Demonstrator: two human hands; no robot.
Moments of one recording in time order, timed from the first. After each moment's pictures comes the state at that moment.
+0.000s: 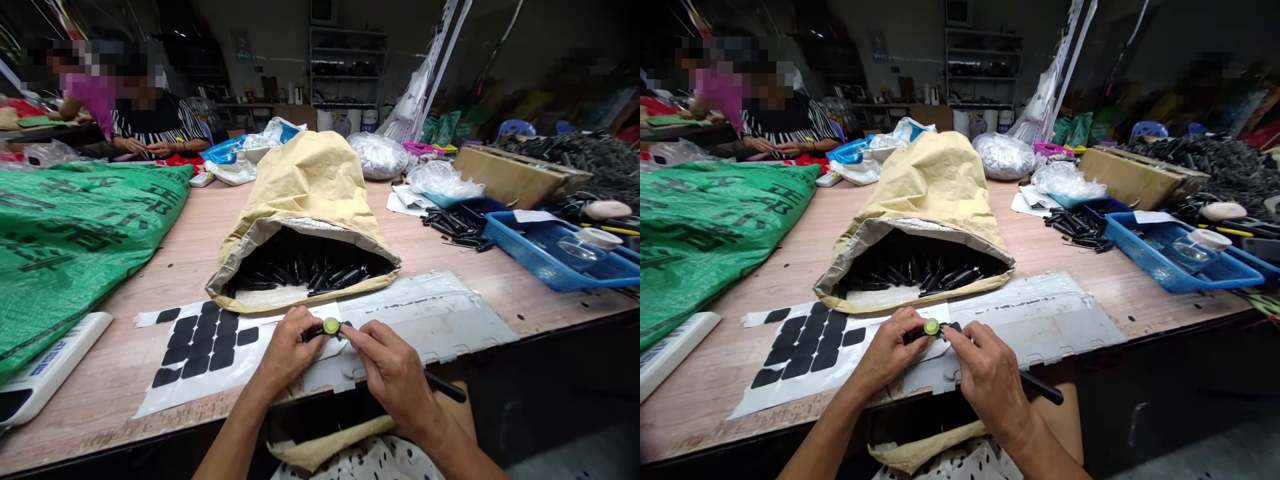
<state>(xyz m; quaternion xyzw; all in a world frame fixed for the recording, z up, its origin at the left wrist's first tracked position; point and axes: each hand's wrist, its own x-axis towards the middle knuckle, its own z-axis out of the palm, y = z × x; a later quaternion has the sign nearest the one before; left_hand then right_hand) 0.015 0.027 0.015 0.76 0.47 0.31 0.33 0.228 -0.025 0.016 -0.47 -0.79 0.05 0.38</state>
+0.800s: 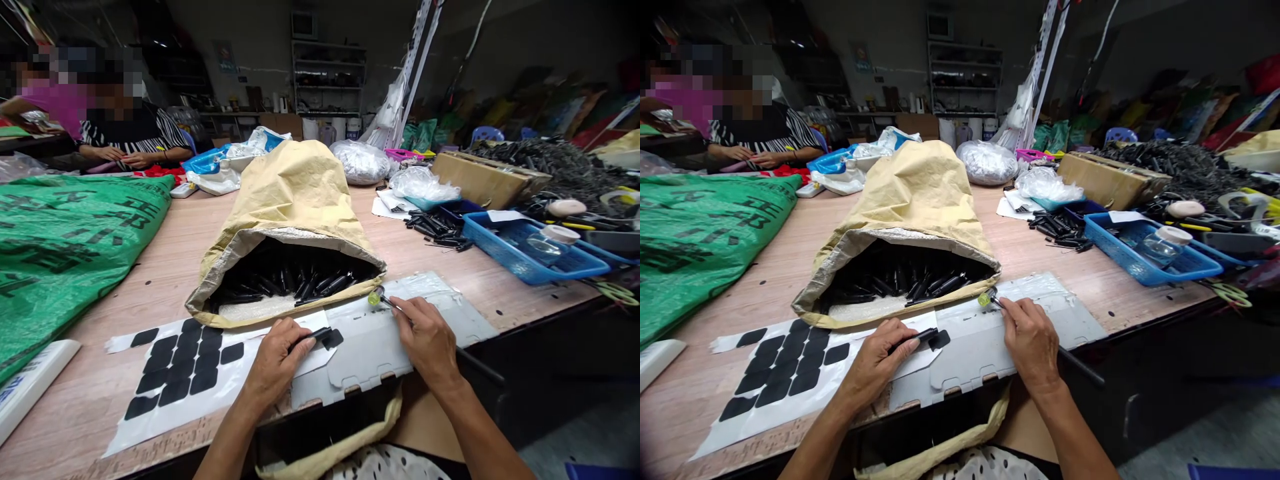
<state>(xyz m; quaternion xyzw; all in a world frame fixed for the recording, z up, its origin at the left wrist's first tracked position) 0.010 0.030 0.006 0.77 0.47 0.30 0.32 0.314 0.013 -0.008 -0.67 -0.66 -0.09 0.32</state>
